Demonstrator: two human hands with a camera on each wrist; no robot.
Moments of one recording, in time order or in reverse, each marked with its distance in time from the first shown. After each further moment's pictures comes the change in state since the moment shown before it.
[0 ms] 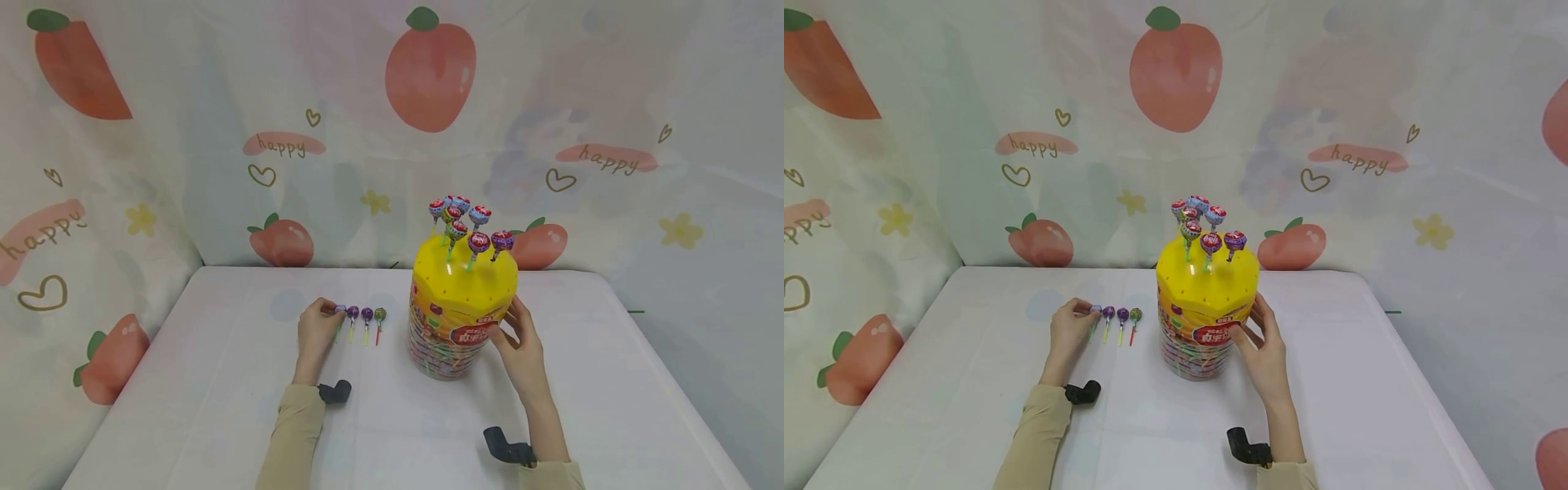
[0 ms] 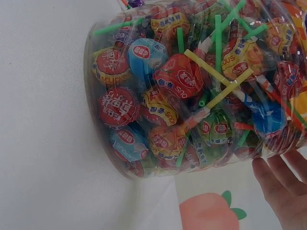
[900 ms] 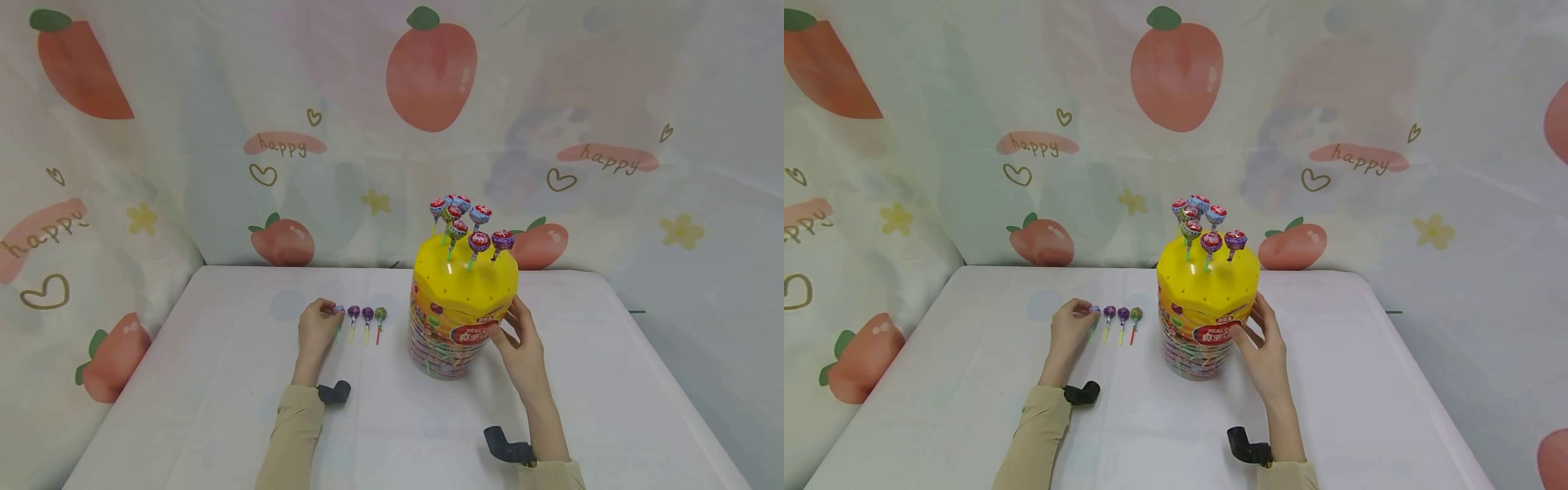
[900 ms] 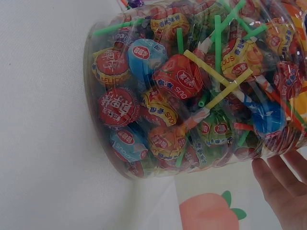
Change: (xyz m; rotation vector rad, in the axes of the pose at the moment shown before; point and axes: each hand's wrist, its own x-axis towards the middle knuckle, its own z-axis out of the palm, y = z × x) left_hand 0.000 -0.003 0.001 0.001 0.018 0.024; right_hand 0.001 0.001 0.000 -0.010 -0.002 0.002
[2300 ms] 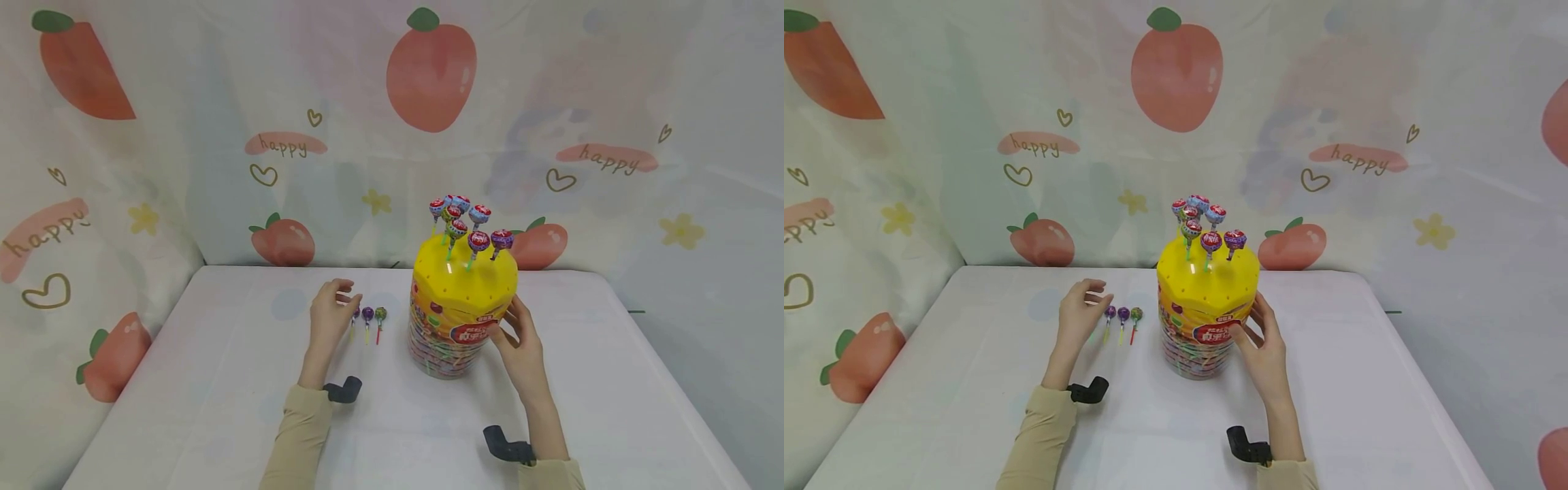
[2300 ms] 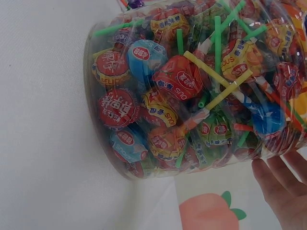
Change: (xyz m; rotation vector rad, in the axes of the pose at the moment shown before) left_hand -0.015 0.062 -0.016 -0.081 0.021 0.263; right_hand 0.001 0.000 0.000 -0.023 0.000 0.037
